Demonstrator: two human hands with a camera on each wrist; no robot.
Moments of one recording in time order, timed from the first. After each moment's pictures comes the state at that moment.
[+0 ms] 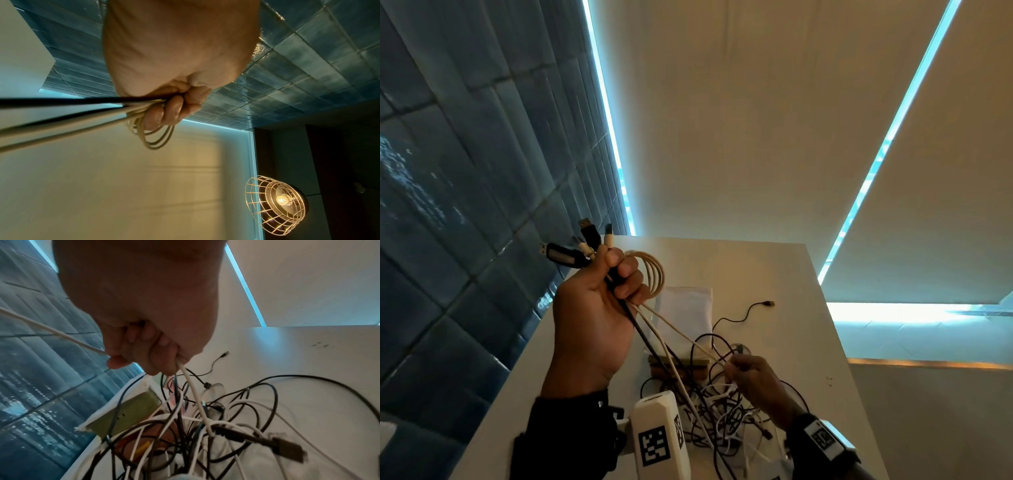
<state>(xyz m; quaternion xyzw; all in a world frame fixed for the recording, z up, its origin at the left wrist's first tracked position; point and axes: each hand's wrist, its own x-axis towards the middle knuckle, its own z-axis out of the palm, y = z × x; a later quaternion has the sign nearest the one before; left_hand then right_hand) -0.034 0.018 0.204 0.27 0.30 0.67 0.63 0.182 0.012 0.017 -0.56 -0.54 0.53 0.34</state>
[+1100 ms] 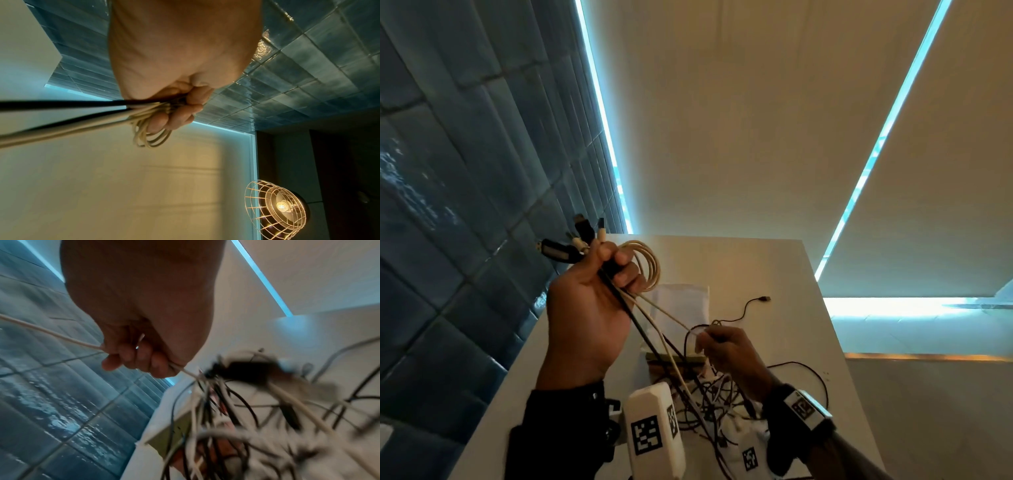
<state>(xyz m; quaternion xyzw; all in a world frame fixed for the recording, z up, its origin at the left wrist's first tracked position) -0.029 0.020 0.211 0.25 0.27 0.68 0.63 0.154 0.028 0.056 -0.45 -0.55 0.58 0.40</state>
